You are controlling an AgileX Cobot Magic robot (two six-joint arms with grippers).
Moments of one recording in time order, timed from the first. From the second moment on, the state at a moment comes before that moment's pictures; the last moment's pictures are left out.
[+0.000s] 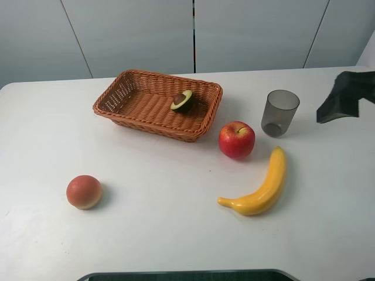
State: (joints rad) left arm 0.04 0.00 -0.51 0.02 1.08 -0.02; right arm 0.20 1.03 -0.69 0.07 0.88 0.34
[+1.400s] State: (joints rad) left arm 0.04 0.00 -0.51 0.02 1.08 -0.02; right arm 0.19 0.00 -0.51 -0.05 1.10 0.12
